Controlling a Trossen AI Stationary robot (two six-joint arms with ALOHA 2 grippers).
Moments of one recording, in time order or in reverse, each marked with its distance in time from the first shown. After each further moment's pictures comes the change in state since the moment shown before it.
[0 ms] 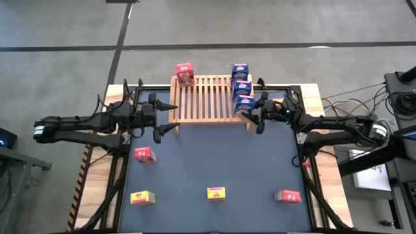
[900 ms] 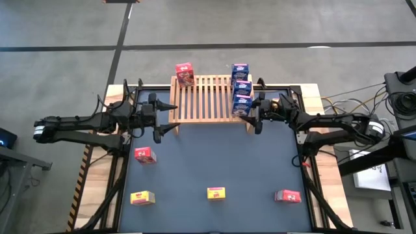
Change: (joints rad) left arm 0.000 0.000 0.000 -0.002 0.000 0.000; right arm 0.000 0.049 0.031 -0.028 -0.026 -0.008
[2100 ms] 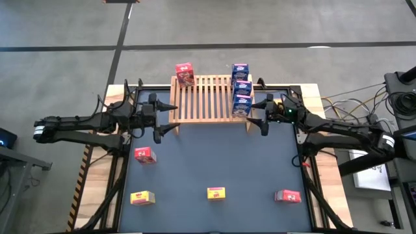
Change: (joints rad) left arm 0.000 0.000 0.000 -0.011 0.000 -0.004; right arm -0.005 -0.290 -0.001 -0.426 0.081 -0.066
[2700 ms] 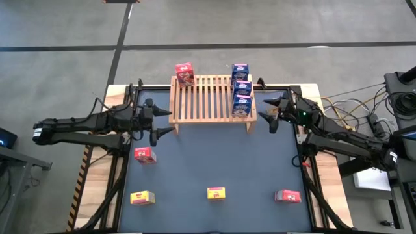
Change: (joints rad) left arm 0.000 -0.093 -0.045 -0.245 -0.031 -0.082; right arm 0.000 -0.333 0.030 -0.338 0.227 0.037
